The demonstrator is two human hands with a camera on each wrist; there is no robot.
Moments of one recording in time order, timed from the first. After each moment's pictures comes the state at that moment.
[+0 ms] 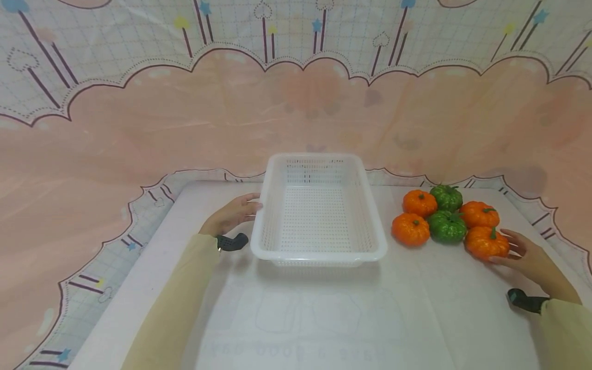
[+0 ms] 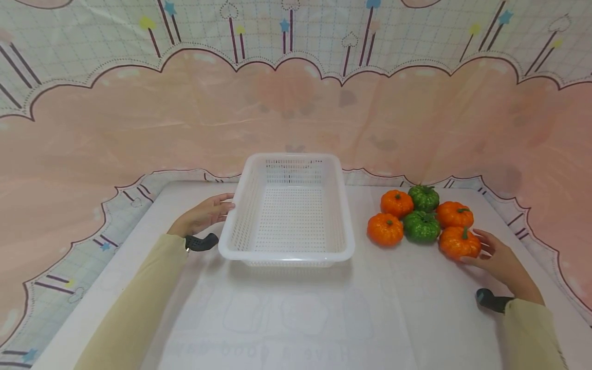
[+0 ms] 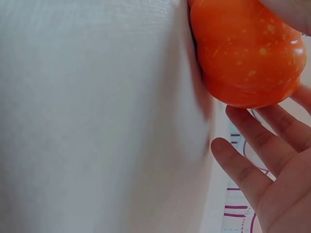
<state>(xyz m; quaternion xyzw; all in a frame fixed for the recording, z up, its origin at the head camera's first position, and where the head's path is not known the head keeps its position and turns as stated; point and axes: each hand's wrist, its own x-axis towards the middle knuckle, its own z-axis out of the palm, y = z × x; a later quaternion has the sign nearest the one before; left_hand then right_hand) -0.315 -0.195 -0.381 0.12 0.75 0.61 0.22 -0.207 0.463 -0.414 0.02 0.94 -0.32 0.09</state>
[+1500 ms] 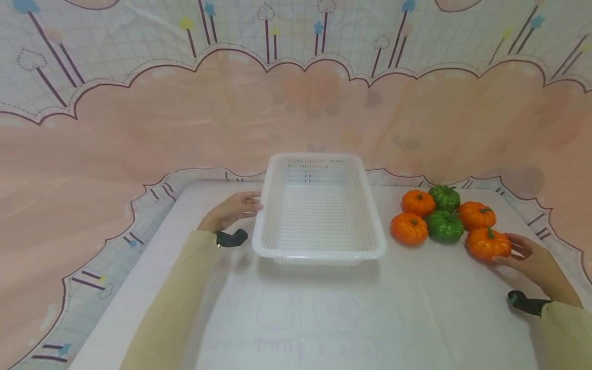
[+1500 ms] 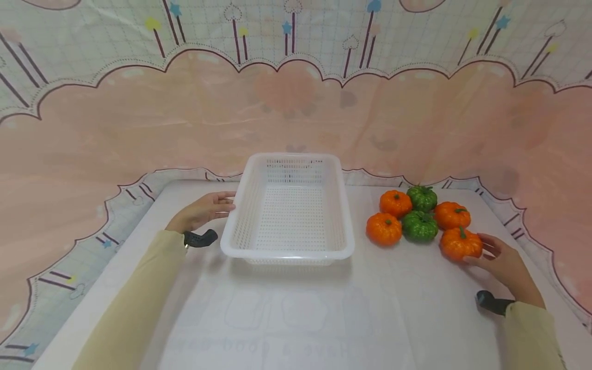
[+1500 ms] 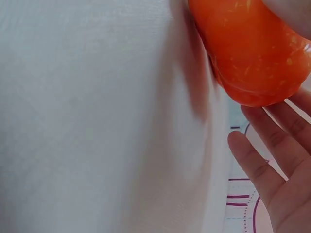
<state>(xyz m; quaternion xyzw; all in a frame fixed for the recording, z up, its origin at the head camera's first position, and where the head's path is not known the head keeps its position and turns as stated) -0.308 -0.194 -0.365 0.10 0.78 0.58 0.22 -0.196 0.461 -0.417 0.08 0.94 -0.33 0.05</state>
